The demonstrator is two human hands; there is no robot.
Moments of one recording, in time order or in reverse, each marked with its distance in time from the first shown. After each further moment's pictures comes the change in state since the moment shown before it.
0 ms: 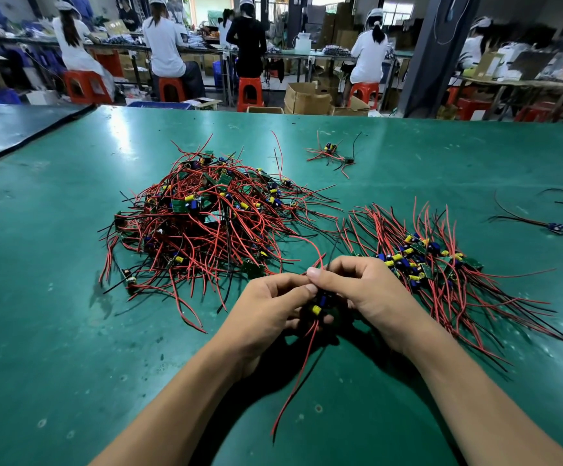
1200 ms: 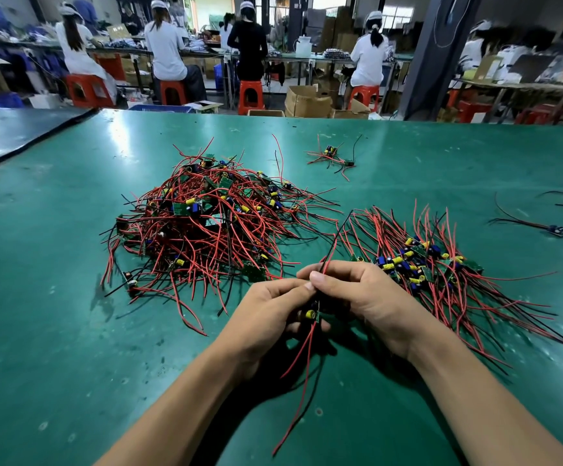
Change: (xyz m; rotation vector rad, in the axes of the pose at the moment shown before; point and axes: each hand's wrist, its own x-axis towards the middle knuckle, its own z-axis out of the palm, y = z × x) left_hand -0.001 0.002 0.000 -0.050 -0.049 -0.017; right_hand -0.004 -0.004 0.000 0.130 -0.148 0.082
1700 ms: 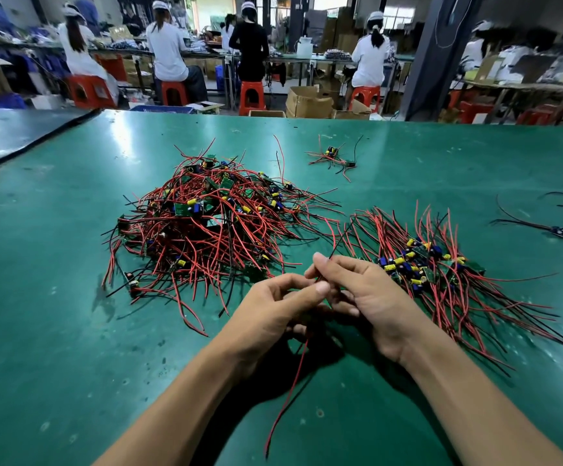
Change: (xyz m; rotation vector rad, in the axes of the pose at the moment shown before) left_hand -0.003 0.004 0.001 0.008 -0.027 0.021; right_hand 0.003 -0.003 0.012 0.085 0.099 -0.029
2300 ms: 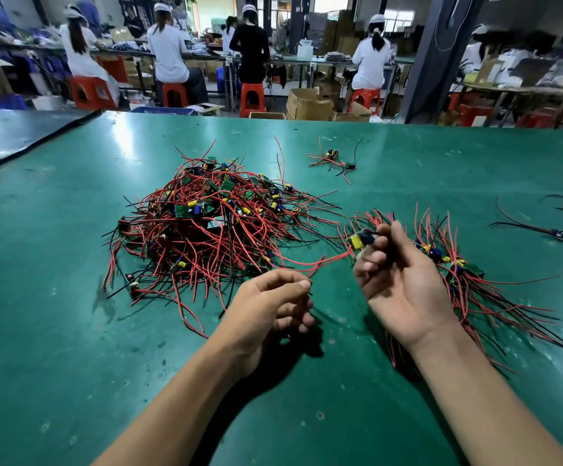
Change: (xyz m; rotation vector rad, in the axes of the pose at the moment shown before) left_hand 0.006 0.002 -0.004 -0.140 0.172 -0.053; right_hand 0.007 -0.021 -0.021 0.800 0.218 -0.134
